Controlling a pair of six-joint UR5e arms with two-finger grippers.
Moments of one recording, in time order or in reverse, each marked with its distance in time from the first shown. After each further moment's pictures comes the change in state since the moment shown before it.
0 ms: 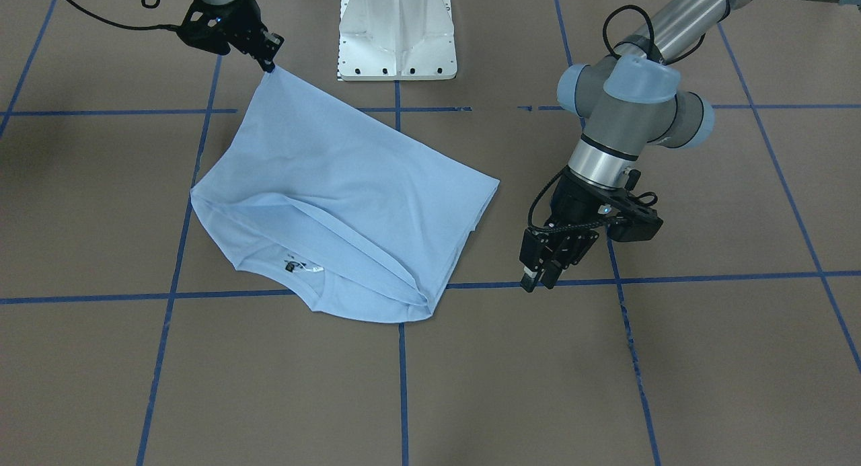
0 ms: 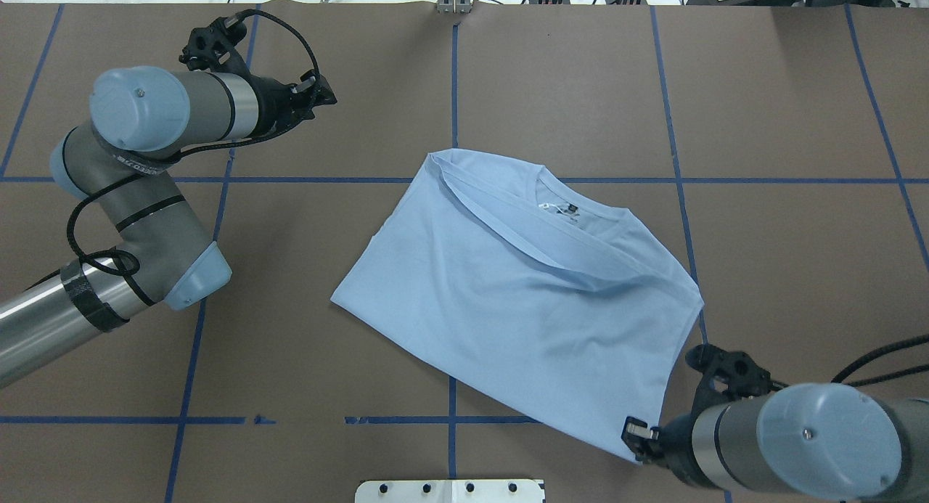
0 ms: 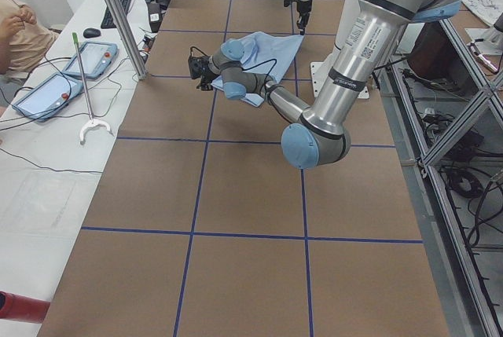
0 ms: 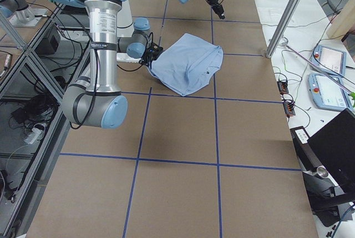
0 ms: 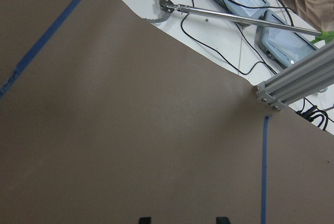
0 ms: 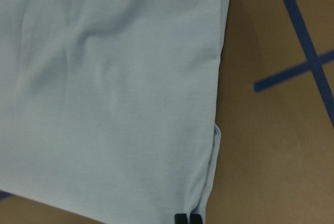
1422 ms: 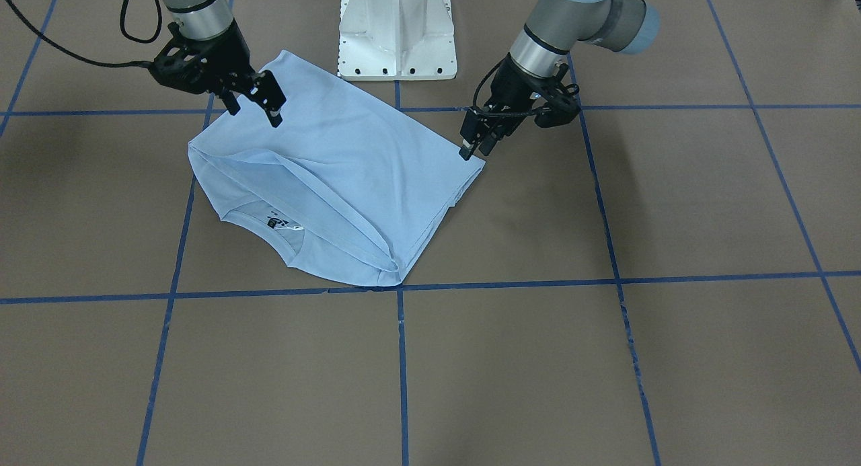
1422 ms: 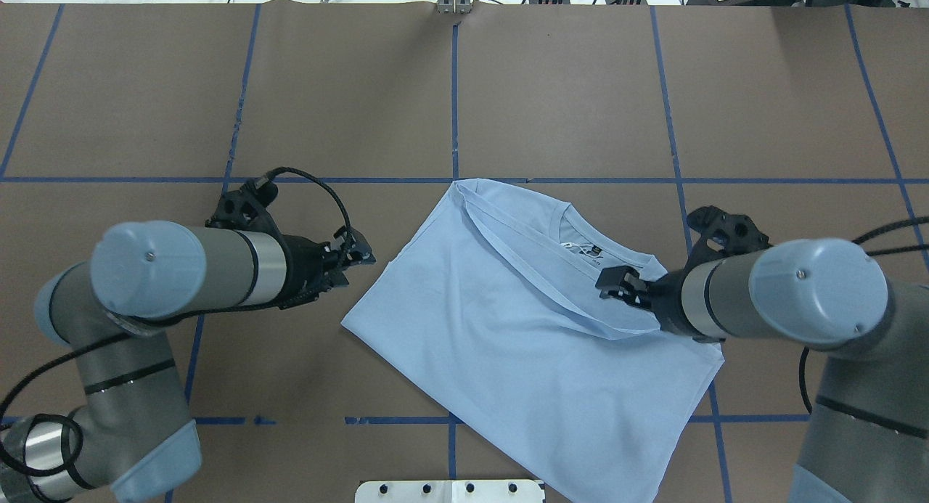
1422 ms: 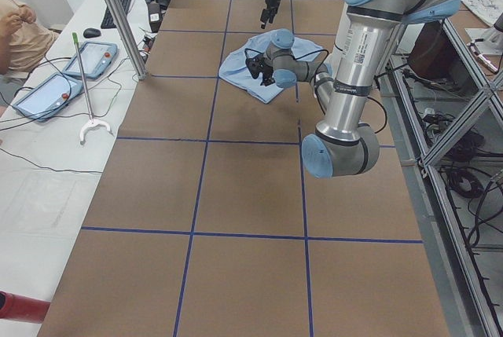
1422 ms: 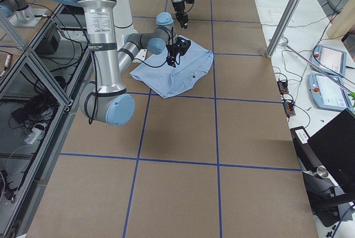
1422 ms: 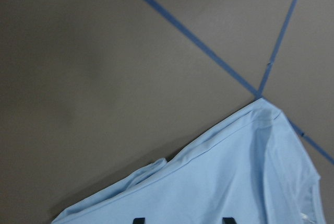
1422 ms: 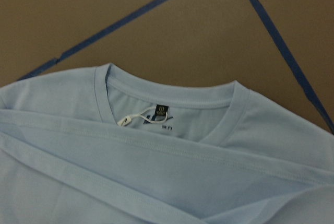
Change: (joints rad) left arm 0.361 0.144 -0.369 0.370 0.040 -0.317; right arm 0.422 0.222 -0.188 -0.018 -0.005 -0.249
